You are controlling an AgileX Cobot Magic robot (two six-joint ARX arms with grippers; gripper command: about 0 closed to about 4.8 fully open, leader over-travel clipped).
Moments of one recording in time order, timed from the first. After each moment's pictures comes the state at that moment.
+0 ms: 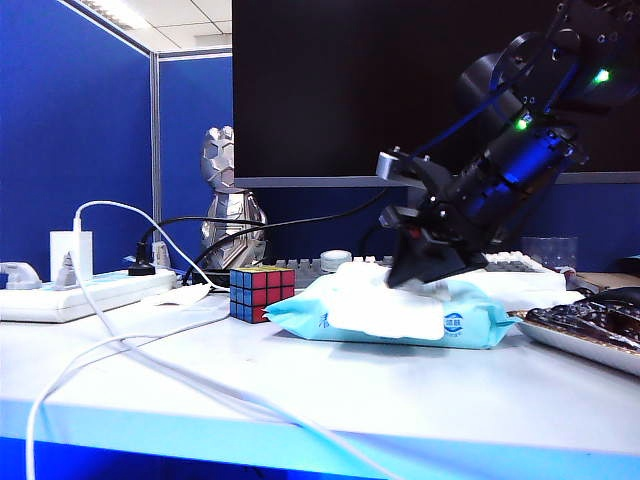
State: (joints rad) left arm -0.03 0.01 0.01 -0.16 0.02 -0.08; right arm 0.36 1.78 1.00 0.06 -0.28 -0.10
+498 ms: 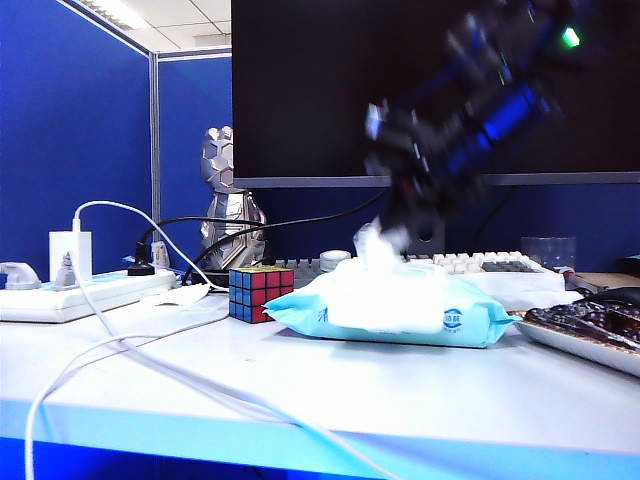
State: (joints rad) left arm -0.03 0.01 0.01 -0.16 0.02 -0.08; right arm 0.36 1.77 1.20 -0.06 -0.29 -0.11
